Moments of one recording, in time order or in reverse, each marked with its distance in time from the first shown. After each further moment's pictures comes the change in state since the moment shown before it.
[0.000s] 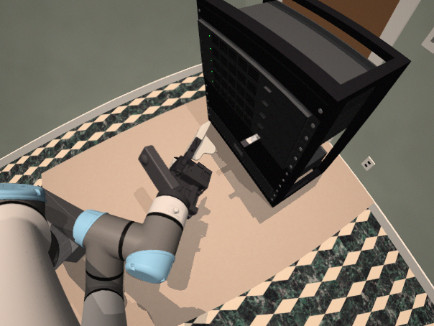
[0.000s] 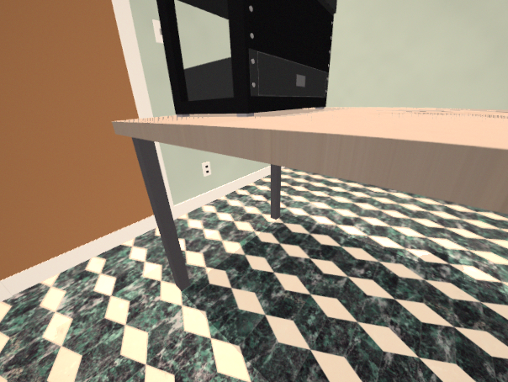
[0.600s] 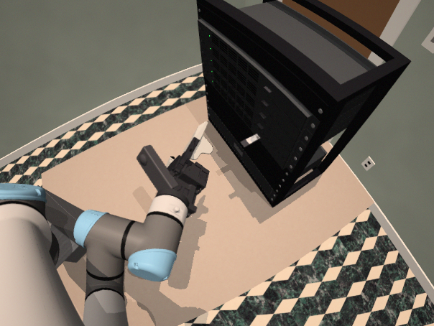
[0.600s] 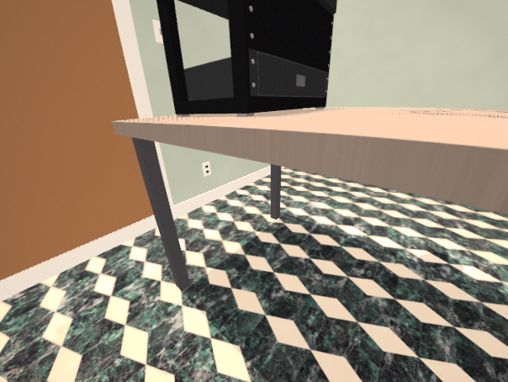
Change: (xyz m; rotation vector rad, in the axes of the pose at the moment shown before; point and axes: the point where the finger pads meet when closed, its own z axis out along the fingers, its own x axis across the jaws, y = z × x) arm -0.009 -0.007 0.004 0.031 -0.019 0.038
